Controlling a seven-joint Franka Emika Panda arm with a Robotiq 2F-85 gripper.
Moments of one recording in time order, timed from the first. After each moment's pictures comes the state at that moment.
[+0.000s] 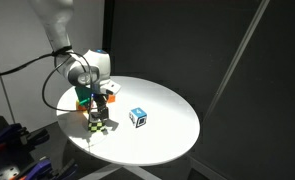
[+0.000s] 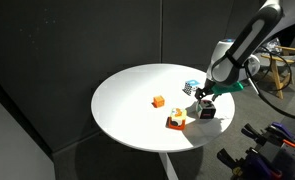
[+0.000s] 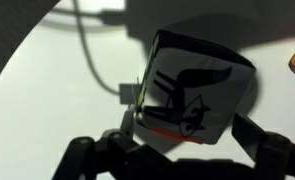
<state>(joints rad) 0.01 0.39 -0.09 -2.46 0.10 2.93 0.25</state>
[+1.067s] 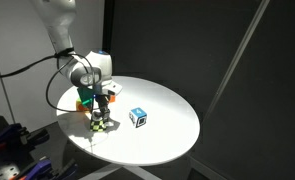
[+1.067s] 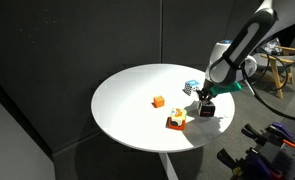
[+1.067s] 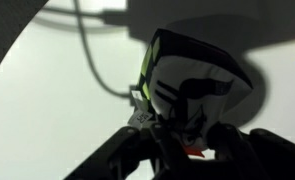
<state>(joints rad) 0.04 0.42 -0.12 -2.43 0.10 2.93 0.26</state>
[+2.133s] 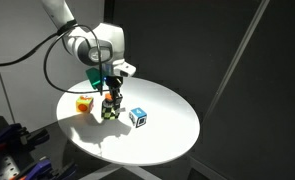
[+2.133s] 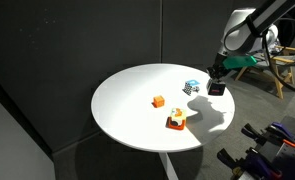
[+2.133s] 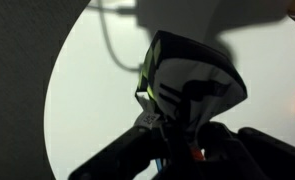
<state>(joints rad) -0.04 0.14 -0.18 -2.45 0.01 2.71 0.25</state>
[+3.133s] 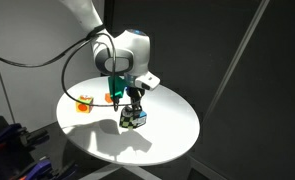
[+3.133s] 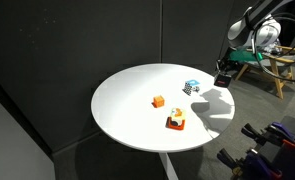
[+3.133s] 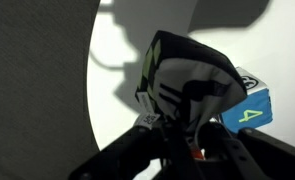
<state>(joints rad) -0.21 0.24 -0.19 -2.31 0.21 2.71 0.12</state>
